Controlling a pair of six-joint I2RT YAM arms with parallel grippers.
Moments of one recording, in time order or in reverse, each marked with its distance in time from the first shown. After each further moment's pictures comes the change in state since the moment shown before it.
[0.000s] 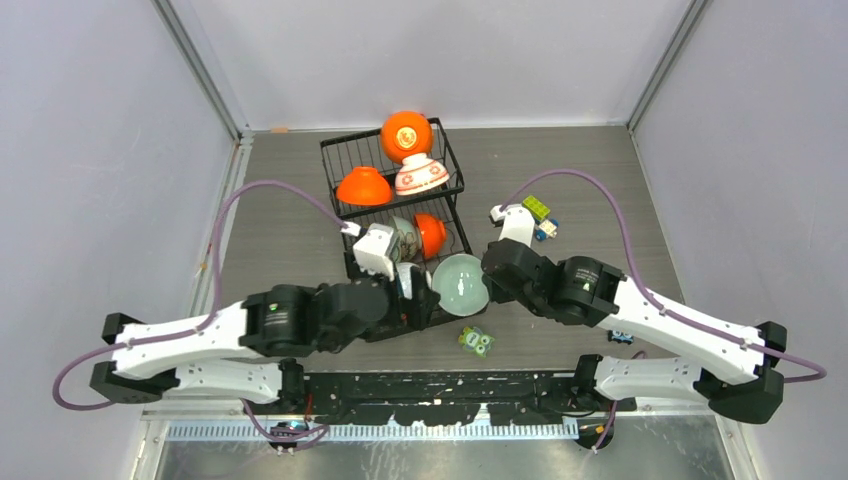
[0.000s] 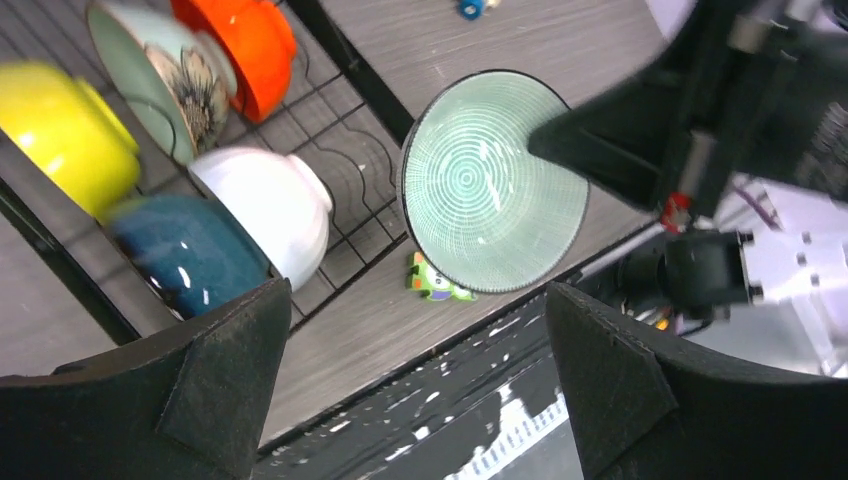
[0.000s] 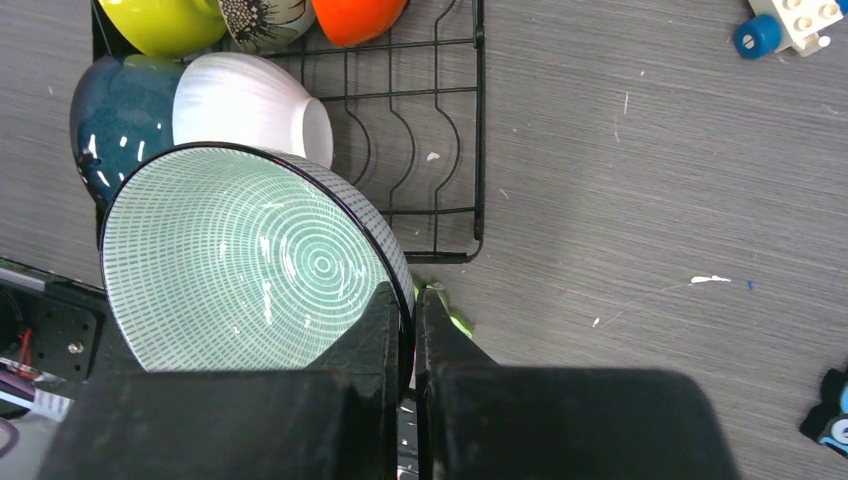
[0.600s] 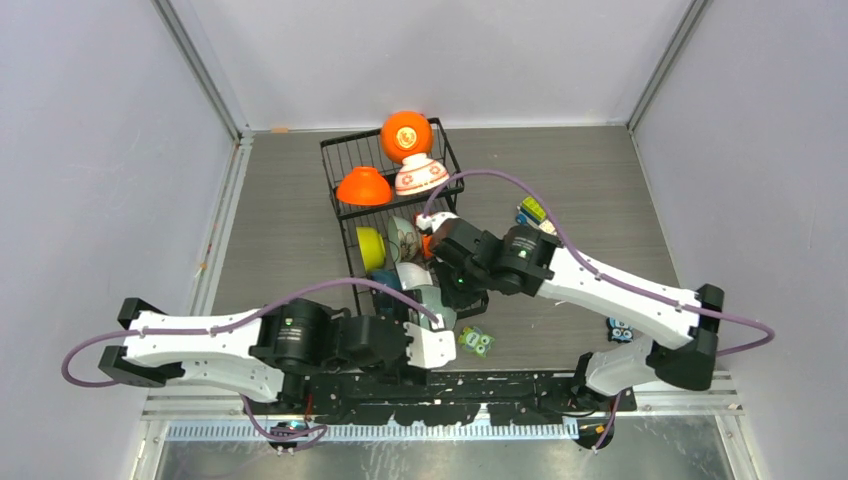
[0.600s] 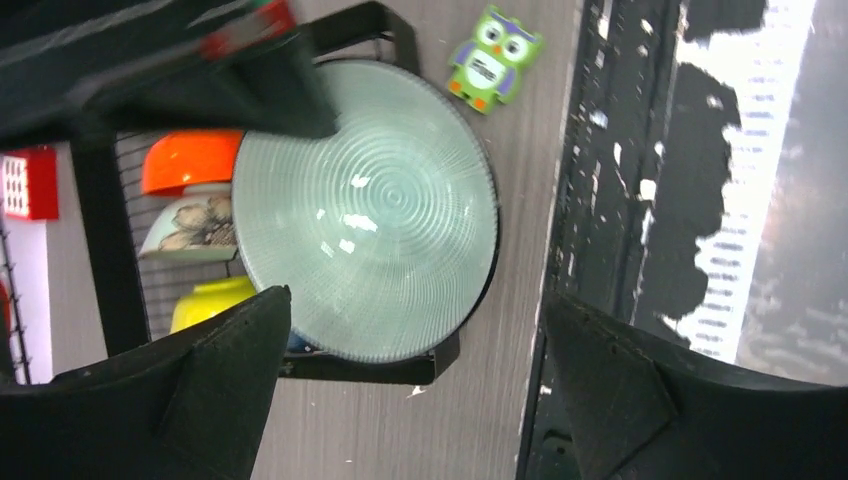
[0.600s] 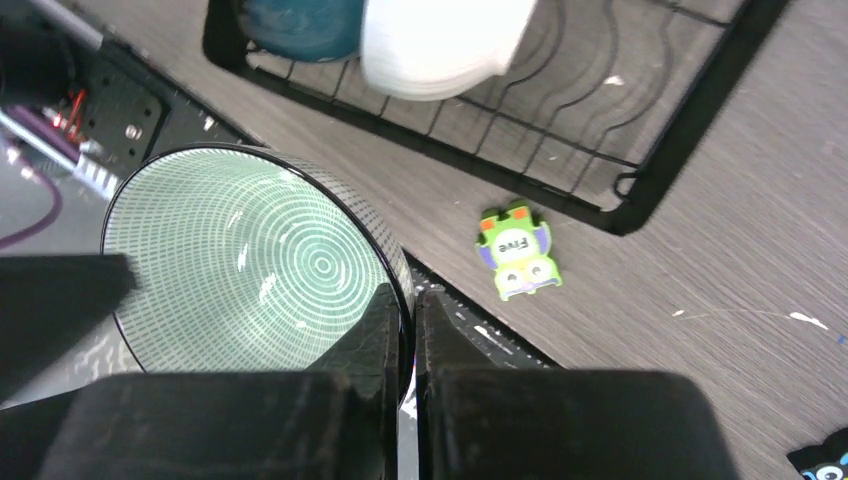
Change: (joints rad) left arm -0.138 0.104 0.008 -0.175 0.338 0.921; right arm -0.001 0.363 0.313 -0.124 -0.453 -0.217
